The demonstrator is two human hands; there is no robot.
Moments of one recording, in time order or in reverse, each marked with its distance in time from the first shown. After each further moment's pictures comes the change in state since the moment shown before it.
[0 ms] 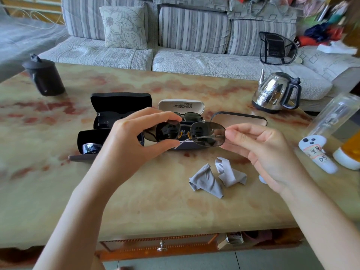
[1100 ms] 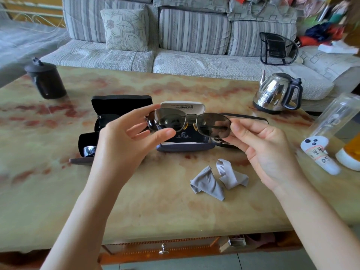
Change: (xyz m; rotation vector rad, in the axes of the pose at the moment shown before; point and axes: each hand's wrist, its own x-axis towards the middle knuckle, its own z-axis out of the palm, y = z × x) left_hand -0.001 -0.001 0.005 -0.319 0.217 -0.392; right_hand 0.008 0.001 0.011 0.147 0.016 -0.121
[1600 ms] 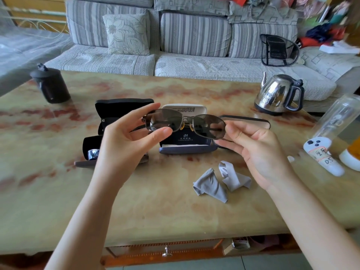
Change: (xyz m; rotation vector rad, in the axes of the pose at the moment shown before) left_hand 0.003 0.002 -0.001 -0.142 -0.010 0.026; right_hand 0.006 0.009 0.004 -0.050 0.005 0.036
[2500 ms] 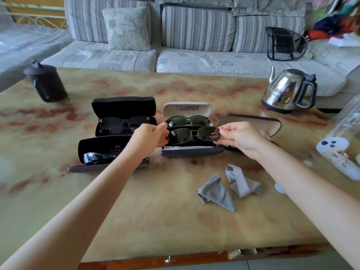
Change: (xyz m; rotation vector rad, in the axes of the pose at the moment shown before) left_hand 0.084 -0.099 0.020 0.286 -0.129 -0.470; right_hand 0.101 0.060 -0.026 -0.340 0.040 0.340
